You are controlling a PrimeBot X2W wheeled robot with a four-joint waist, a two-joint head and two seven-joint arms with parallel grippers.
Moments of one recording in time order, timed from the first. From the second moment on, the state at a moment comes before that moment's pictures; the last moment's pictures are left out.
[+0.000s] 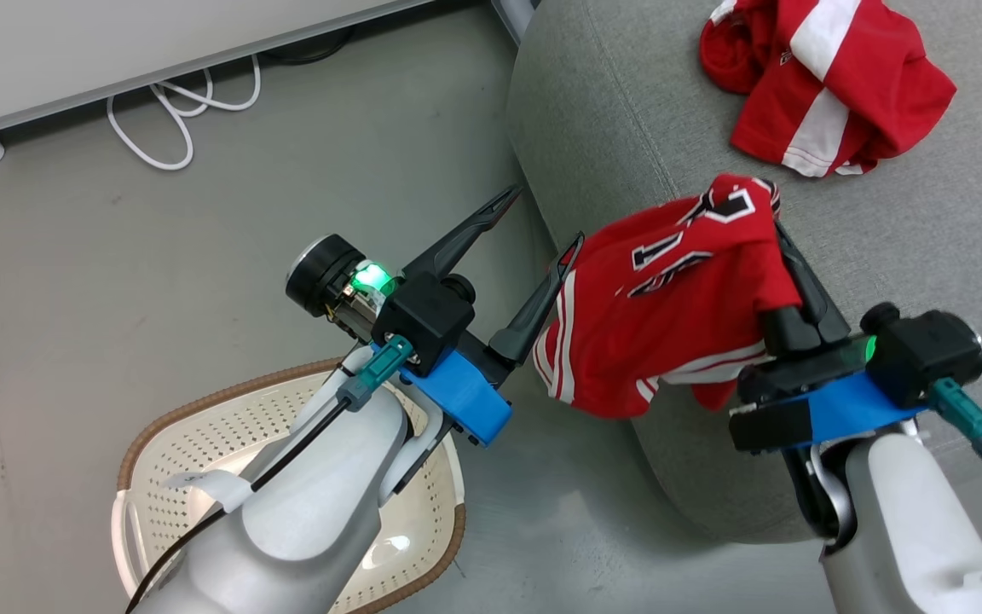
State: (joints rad) left arm -0.67 0.14 -0.73 0.43 -0.29 -0.13 -0.26; right arm -0.37 -0.06 0.09 0.20 0.10 0.13 -0.26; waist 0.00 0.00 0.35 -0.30
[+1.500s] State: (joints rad) left arm -0.82 0.24 -0.70 0.32 -0.20 -0.10 -0.25; right arm -0.99 -0.40 -0.40 0.42 0.11 0.13 -0.26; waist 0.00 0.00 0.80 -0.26
